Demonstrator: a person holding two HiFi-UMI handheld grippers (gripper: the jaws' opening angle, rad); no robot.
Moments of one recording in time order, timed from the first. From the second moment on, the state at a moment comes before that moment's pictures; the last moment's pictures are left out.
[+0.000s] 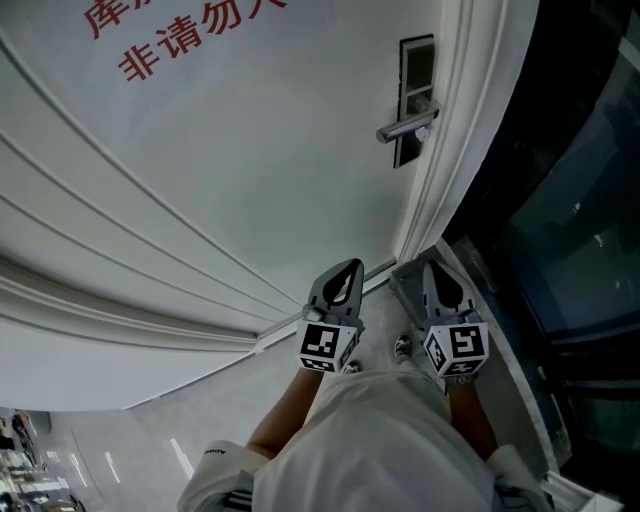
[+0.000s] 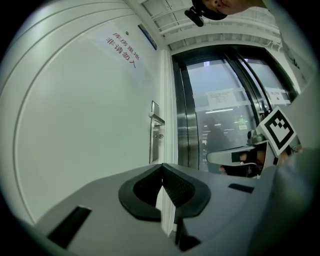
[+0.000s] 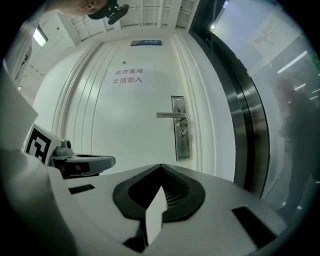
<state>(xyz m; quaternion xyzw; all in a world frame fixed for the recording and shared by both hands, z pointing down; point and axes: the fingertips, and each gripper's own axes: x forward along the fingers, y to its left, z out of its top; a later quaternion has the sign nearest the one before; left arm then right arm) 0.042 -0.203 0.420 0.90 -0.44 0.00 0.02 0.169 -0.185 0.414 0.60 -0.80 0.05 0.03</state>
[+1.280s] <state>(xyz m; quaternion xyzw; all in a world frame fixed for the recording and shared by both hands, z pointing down) 0.093 -0.270 0.415 0.77 -0.64 0.01 0.00 0.209 -0.391 0.359 0.47 -0.81 -0.27 0.23</state>
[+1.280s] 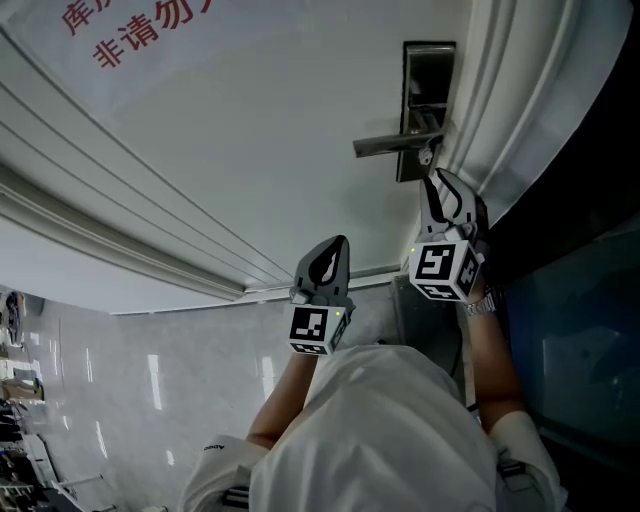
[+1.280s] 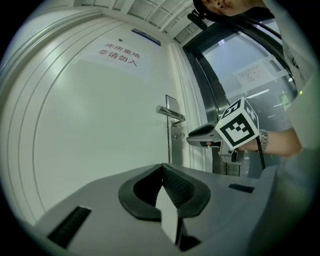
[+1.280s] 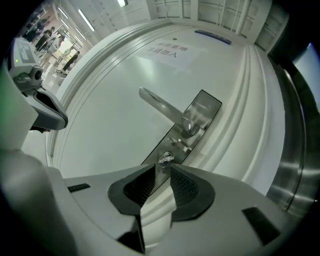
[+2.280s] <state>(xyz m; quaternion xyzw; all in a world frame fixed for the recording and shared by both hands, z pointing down) 0.086 -0.284 0.417 0.75 -0.66 0.00 0.01 0.193 -0.422 0.354 0.44 -0.77 -0.37 0.26</state>
